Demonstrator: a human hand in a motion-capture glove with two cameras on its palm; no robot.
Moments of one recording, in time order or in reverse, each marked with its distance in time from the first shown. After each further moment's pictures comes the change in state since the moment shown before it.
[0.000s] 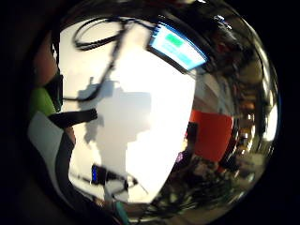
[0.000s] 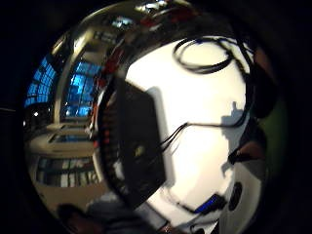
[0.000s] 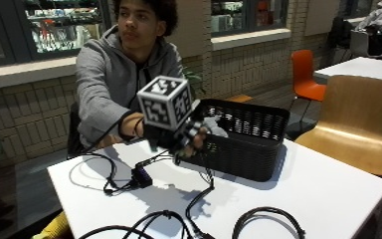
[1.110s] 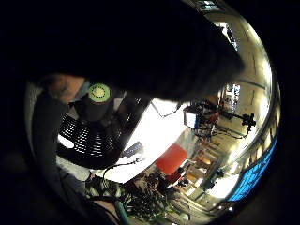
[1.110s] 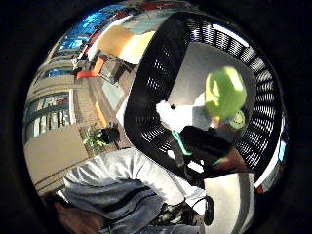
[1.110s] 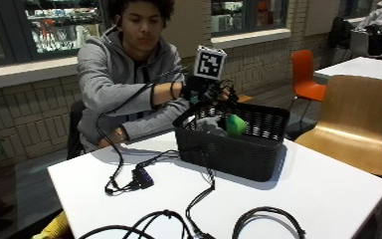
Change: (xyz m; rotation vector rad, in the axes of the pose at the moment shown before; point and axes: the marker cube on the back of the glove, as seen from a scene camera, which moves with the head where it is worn) arm -0.244 0.035 0.019 -0.179 0.450 -0.368
